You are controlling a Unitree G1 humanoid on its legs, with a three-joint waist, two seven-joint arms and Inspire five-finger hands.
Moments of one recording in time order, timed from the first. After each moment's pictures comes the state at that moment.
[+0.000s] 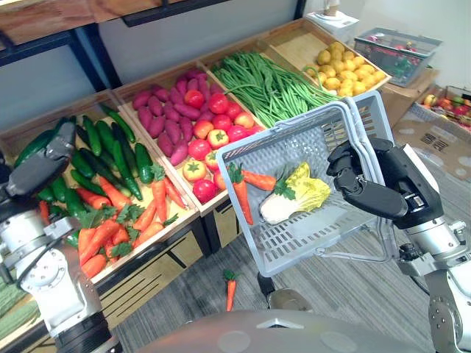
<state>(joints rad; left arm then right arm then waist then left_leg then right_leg) 0.16 0.11 0.68 -0.25 -0.19 -0.28 0.13 0.41 -0.38 -0.36 -0.56 0.43 -0.03 0.52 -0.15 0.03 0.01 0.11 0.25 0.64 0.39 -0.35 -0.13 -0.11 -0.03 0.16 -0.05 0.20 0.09</state>
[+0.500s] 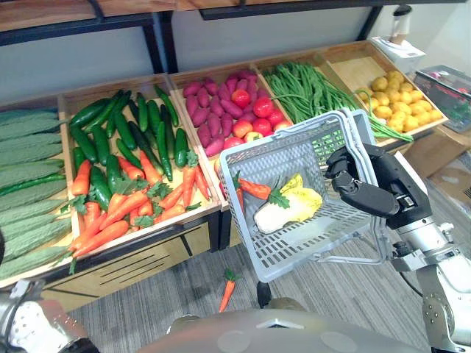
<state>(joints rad) 0.17 0.10 1.06 0.29 -0.40 -0.28 0.37 0.40 -0.40 -0.31 -0.47 0.43 -0.03 0.49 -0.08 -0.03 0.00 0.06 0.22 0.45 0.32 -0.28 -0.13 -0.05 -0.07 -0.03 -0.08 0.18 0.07</state>
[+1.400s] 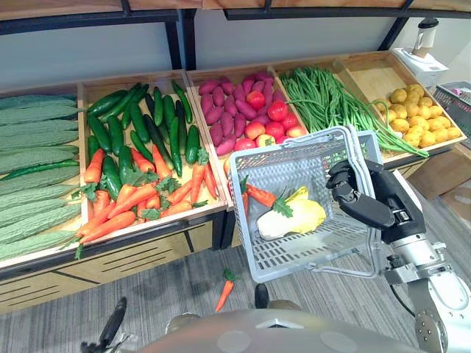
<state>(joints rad) 0.24 -0.06 0.82 0.89 -0.38 -0.20 0.18 0.50 -0.35 -0.28 -0.47 0.44 -0.05 0.41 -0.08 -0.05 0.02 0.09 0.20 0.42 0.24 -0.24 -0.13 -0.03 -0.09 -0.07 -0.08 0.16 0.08</state>
